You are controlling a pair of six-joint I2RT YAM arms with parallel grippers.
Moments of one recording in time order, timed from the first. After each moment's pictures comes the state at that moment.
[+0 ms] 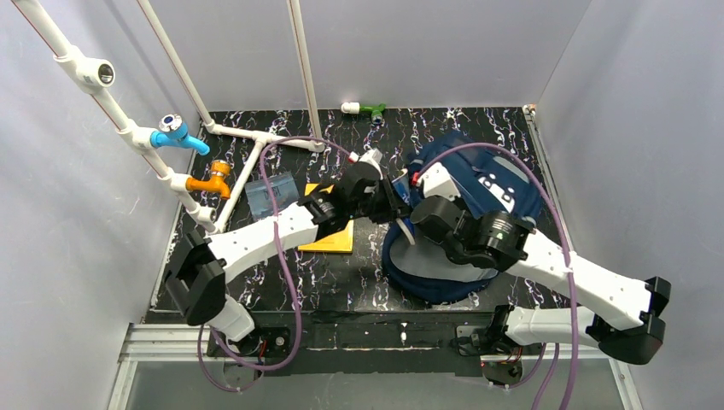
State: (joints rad) left arm -0.91 1.50 1.16 -0.19 0.04 -1.05; right arm 1.13 1.11 1.22 -1.06 0.86 0.25
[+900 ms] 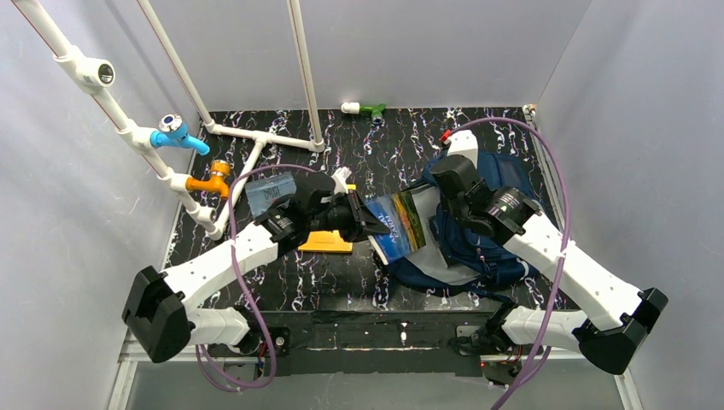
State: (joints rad) left arm -0.76 1.23 0.93 -0.20 0.43 -1.20; right arm 0.81 1.14 1.25 -0.85 0.67 0.36
